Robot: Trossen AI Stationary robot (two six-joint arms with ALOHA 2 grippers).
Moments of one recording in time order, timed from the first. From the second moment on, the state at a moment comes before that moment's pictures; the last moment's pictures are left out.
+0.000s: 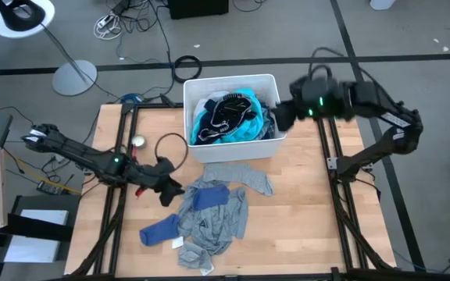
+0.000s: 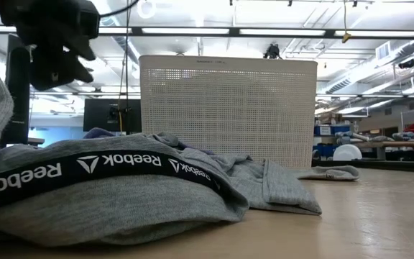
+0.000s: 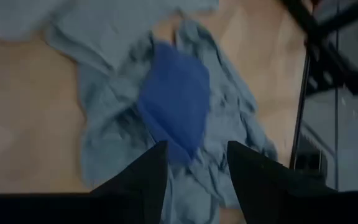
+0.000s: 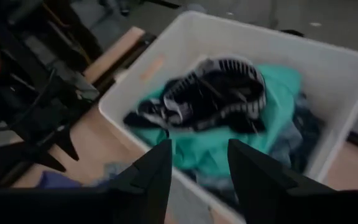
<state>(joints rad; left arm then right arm) -0.33 0.93 0.60 -0.36 -0.16 -0.97 -0.08 1.34 1.86 -1.20 0.38 0.68</state>
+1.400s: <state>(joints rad) -0.26 1.41 0.93 -0.22 -0.16 -1.08 0.66 1.34 0.74 -0.44 0.45 1.25</state>
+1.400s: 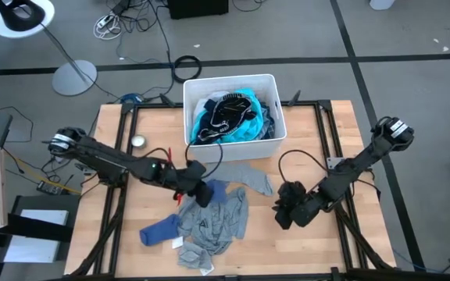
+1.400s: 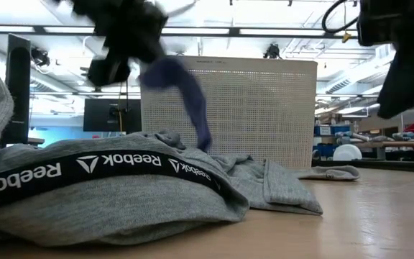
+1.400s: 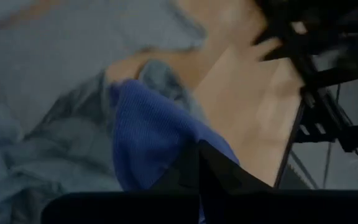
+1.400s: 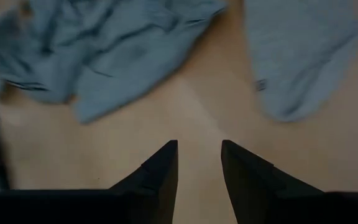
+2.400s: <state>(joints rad) 0.29 1.41 1.72 -0.91 -0.31 -0.42 0.30 1.55 0.40 0.34 0.36 0.63</state>
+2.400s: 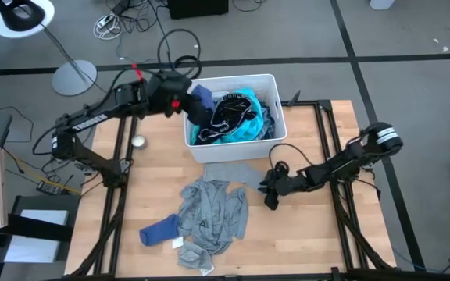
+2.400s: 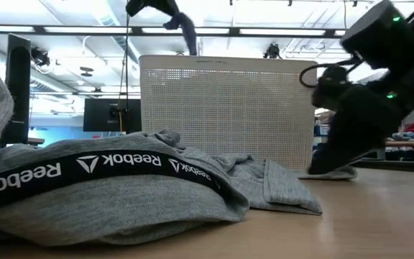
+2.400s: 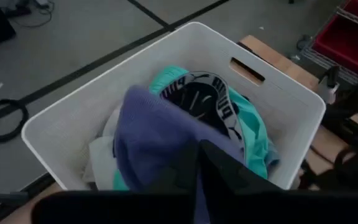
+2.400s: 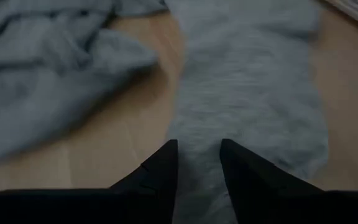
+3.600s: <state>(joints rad) -0.13 1.16 1.51 -1.21 -0.38 -0.79 0.18 1.32 1.56 -0.61 0.43 0.03</state>
